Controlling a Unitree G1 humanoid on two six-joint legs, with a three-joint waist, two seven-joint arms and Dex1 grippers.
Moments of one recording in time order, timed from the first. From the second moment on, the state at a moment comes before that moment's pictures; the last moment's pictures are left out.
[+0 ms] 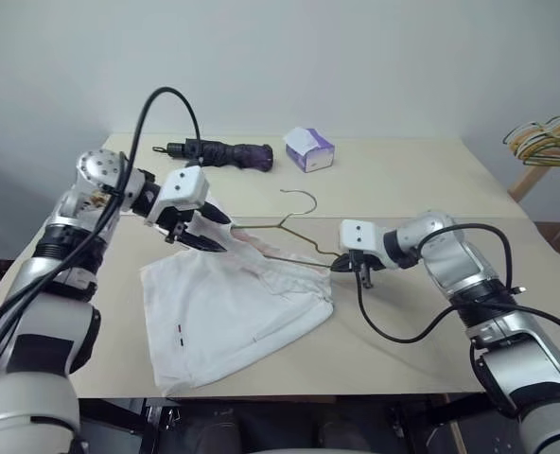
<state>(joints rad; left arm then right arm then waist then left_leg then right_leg) -1.05 0.74 -0.41 0.75 -0.19 -0.14 -1.61 -0.76 -0.61 0.39 0.34 -0.12 0.21 1.25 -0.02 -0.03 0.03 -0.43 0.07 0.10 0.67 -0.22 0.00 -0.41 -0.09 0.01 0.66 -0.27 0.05</state>
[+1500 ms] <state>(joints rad) -1.25 0.65 -0.27 1.11 0.08 -0.39 -1.41 -0.51 -0.51 0.09 -0.12 0.16 0.89 0.93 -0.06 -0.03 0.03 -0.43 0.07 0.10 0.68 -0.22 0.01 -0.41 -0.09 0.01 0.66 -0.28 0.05</state>
